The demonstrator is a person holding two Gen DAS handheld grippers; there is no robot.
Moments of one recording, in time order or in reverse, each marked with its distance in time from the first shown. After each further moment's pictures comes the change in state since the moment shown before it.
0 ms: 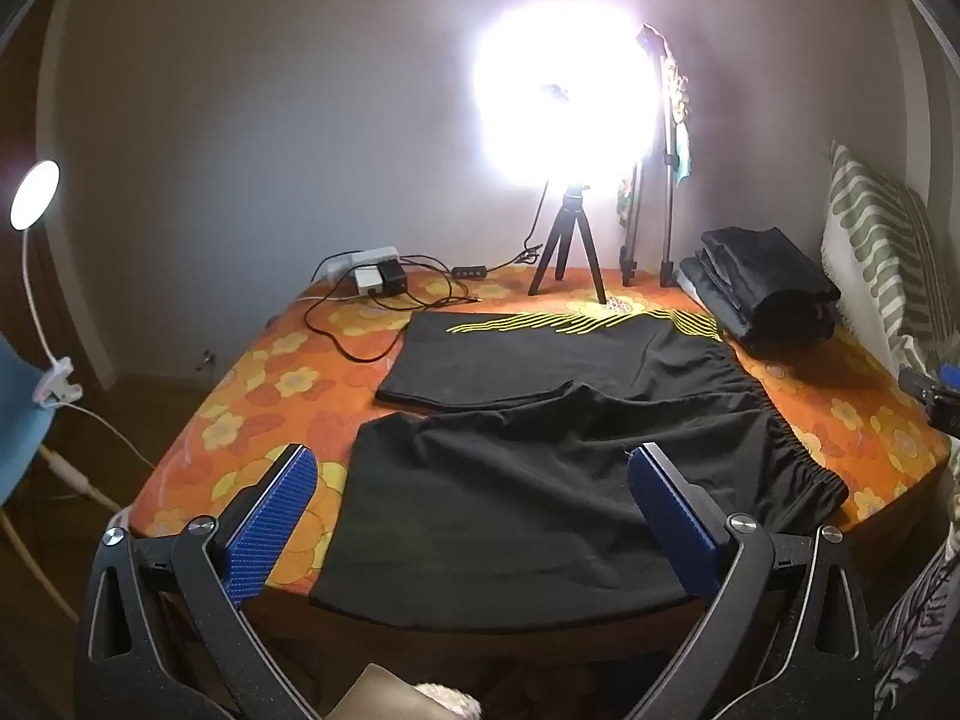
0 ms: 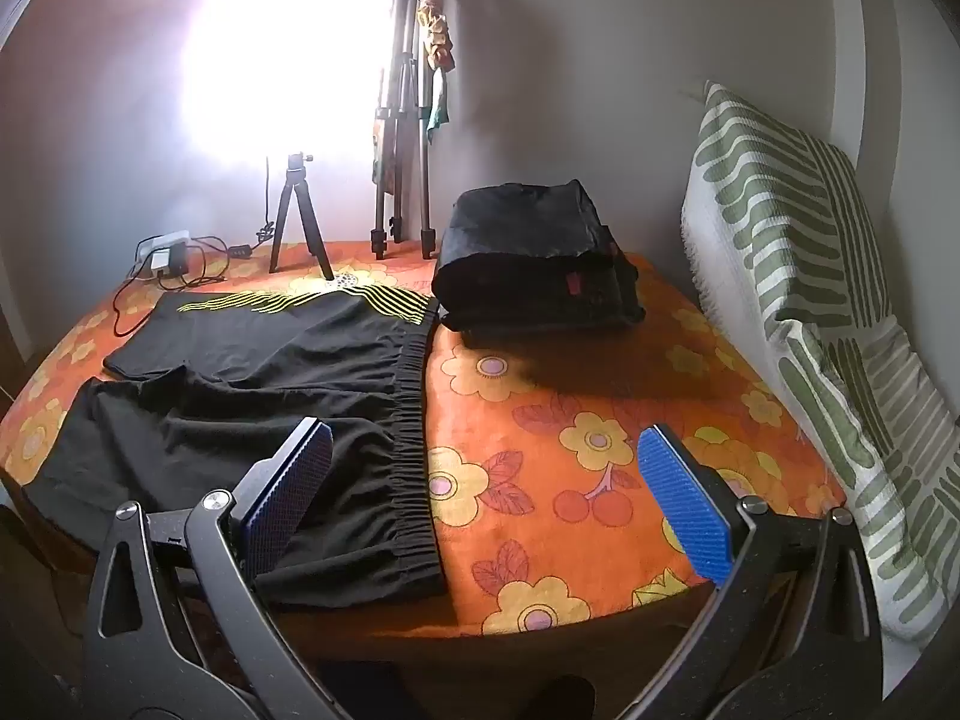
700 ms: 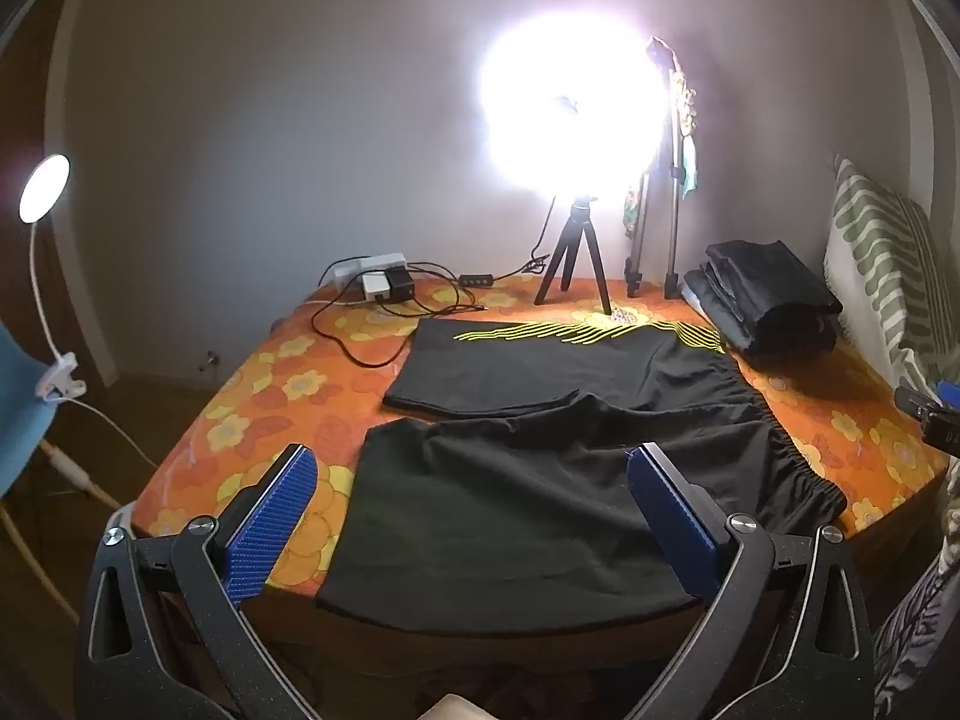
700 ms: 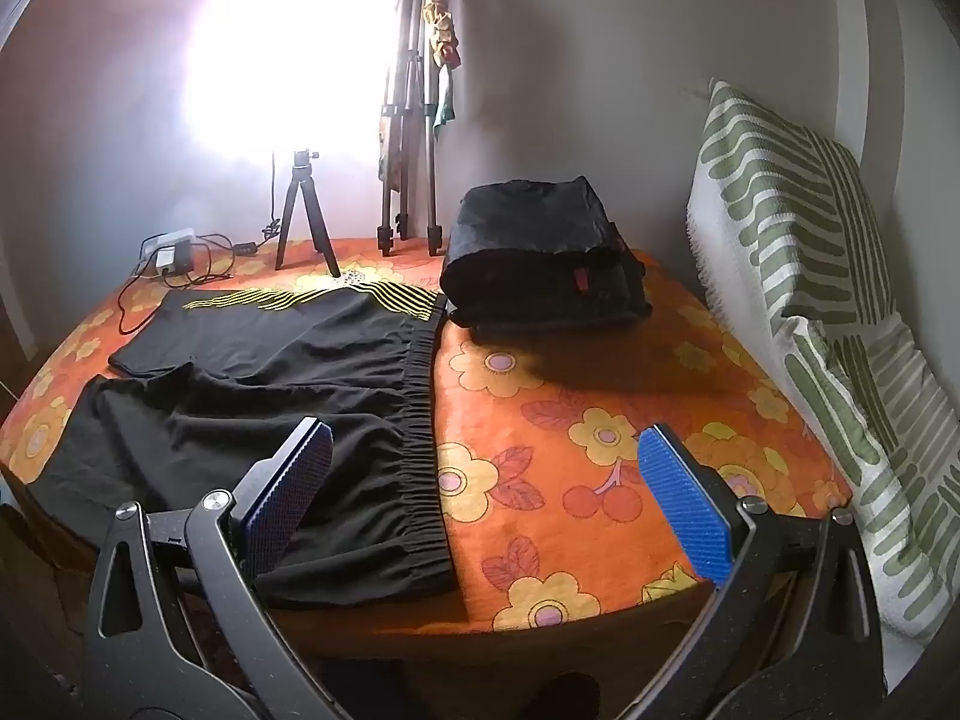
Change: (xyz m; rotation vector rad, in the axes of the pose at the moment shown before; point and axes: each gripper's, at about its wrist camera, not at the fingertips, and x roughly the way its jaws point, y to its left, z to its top) left arm -0.005 0.006 0.002 -0.028 -0.022 0.005; right arm 0.003 0.007 -0.004 0.001 0.004 0.008
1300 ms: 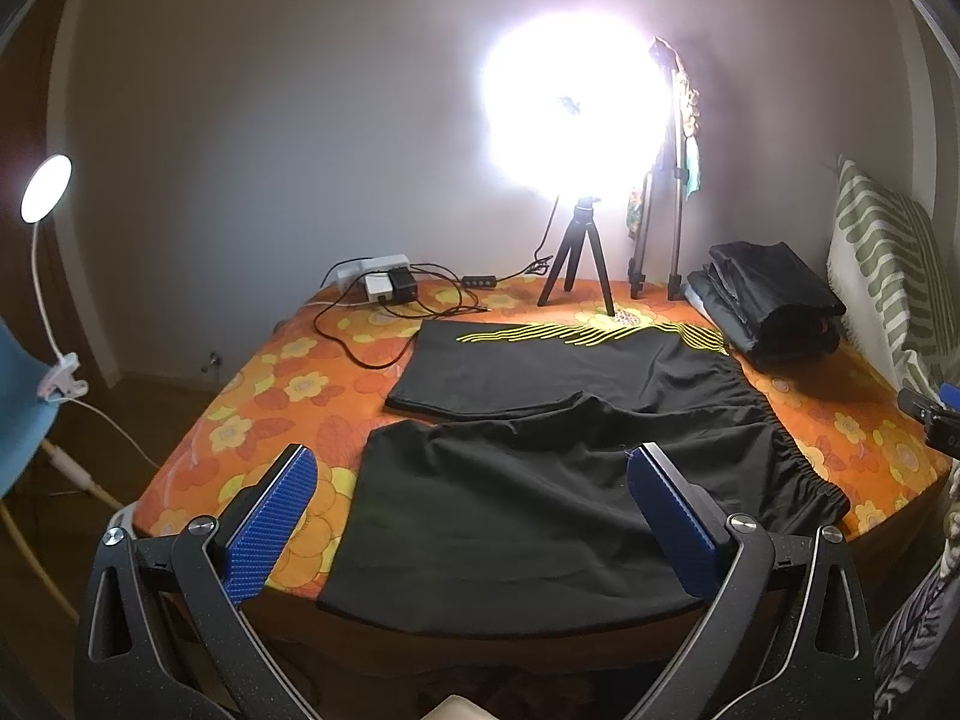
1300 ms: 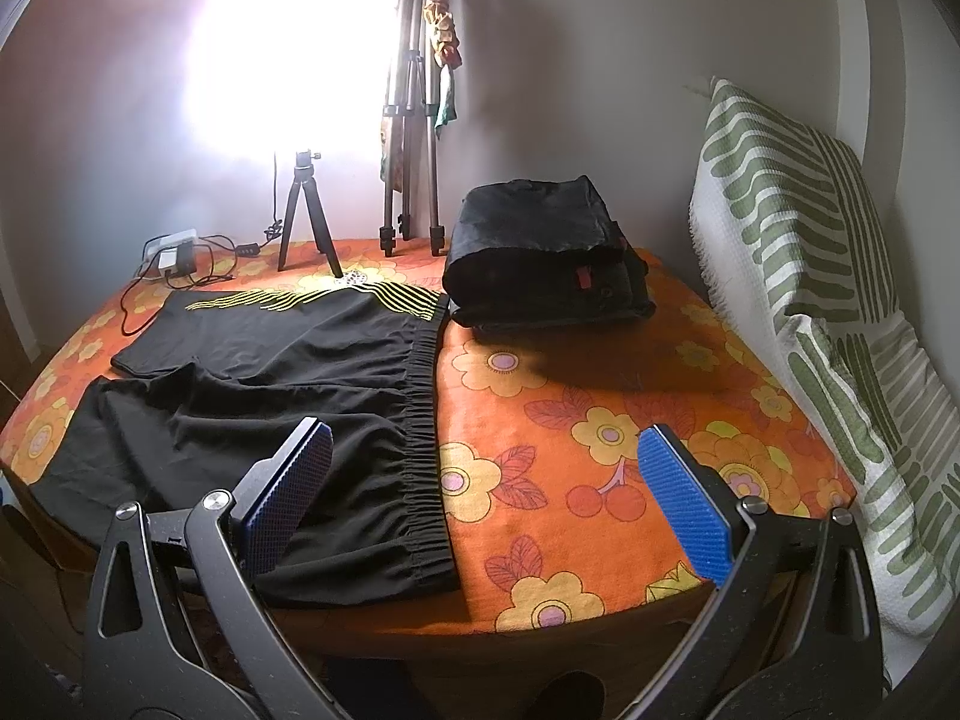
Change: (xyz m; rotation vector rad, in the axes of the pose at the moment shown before) left arm 0.003 0.002 0.001 0.004 -0.005 0.005; right arm -0.001 -0.003 -0.001 0.001 -0.001 0.001
